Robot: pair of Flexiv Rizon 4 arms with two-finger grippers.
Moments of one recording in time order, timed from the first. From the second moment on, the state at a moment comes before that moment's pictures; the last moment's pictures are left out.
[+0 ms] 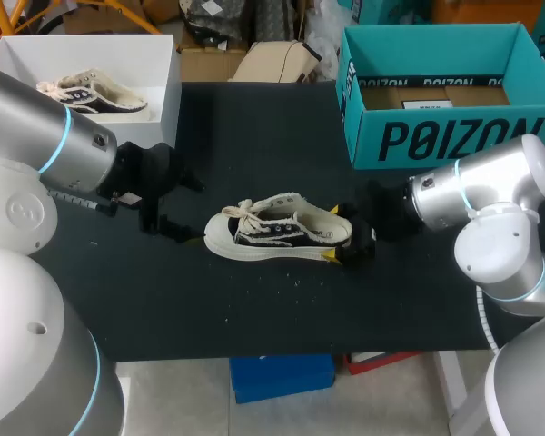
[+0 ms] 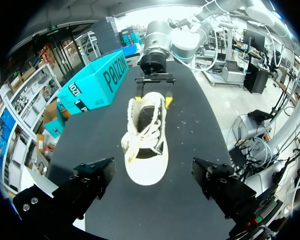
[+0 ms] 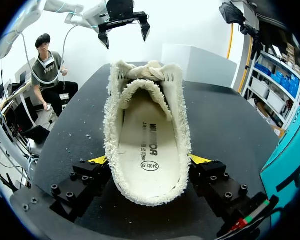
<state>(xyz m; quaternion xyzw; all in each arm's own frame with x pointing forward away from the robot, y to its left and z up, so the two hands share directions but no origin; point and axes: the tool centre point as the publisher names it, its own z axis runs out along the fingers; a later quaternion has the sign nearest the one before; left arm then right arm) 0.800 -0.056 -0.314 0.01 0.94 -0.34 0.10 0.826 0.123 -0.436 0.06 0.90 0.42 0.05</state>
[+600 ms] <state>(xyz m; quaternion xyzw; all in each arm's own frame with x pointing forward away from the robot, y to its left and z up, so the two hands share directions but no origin) 0.796 -0.084 -0.286 -0.17 0.93 -0.30 0.10 0.826 0.123 -0.436 0.06 0.90 0.42 0.05</state>
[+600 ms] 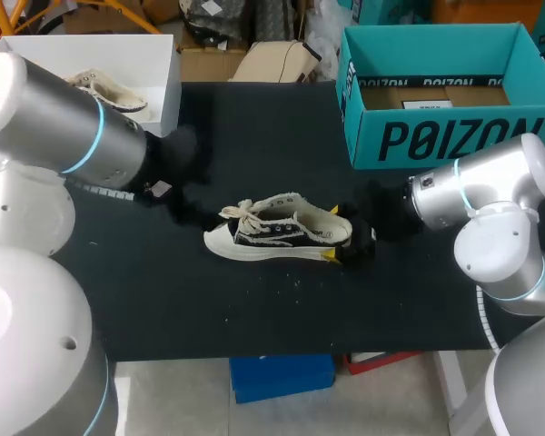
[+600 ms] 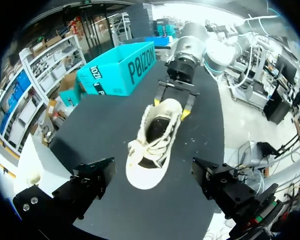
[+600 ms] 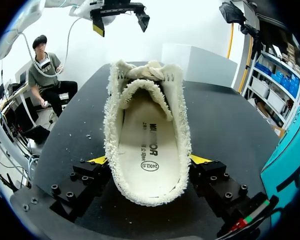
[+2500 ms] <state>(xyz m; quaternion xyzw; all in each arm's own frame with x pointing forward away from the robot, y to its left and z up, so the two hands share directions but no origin) 0.829 -0.189 -0.330 -0.59 0.80 0.03 0.08 0.826 0.123 -0.436 0.06 0.90 0.42 0.05</state>
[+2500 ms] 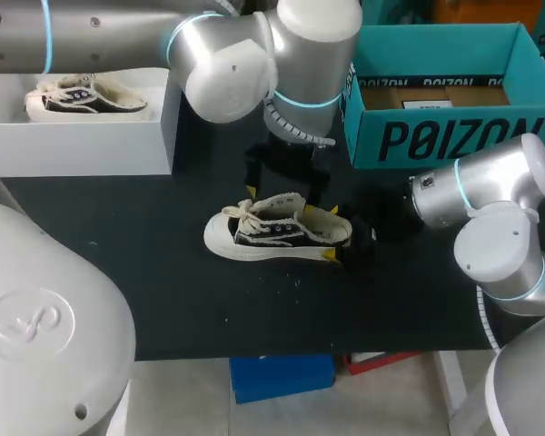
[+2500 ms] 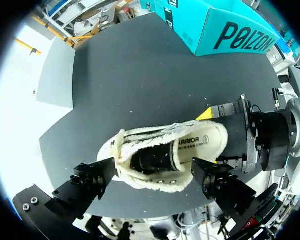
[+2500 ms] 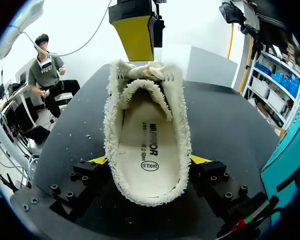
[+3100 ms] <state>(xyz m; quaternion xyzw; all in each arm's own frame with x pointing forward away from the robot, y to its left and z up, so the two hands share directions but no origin) 0.829 -0.186 -0.361 -0.64 0.75 0.13 0.10 0.826 0.123 -0.436 0.06 0.90 0.42 0.05</state>
